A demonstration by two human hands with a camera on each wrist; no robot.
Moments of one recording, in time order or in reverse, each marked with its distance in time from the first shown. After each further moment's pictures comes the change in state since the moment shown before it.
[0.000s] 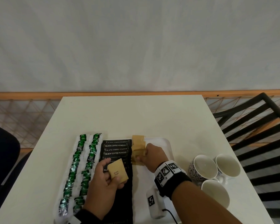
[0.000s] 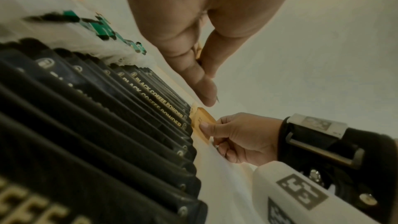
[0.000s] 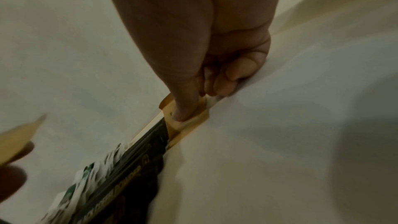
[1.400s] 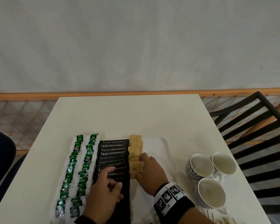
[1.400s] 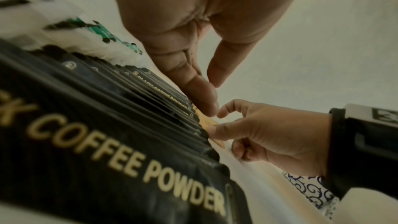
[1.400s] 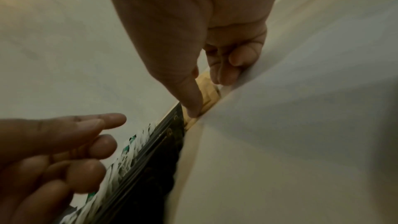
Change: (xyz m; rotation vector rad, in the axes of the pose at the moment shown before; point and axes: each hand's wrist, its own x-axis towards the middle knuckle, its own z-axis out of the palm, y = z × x) left_hand -0.013 -0.001 0.005 0.324 -0.022 -0.036; right_hand -0.050 0.009 0.031 0.046 0.075 -0.083
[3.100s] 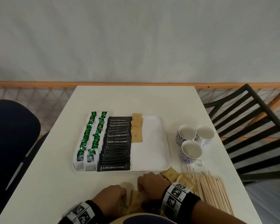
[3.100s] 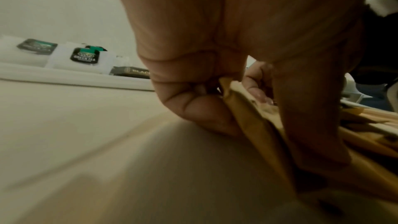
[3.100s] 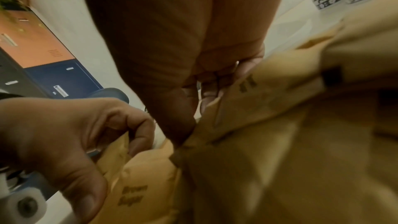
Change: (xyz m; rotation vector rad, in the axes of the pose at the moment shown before) left_hand -0.107 -0.065 0.011 1.009 -0.590 0.233; right_hand -0.155 0.008 0.002 -0.476 -0.510 -0.314
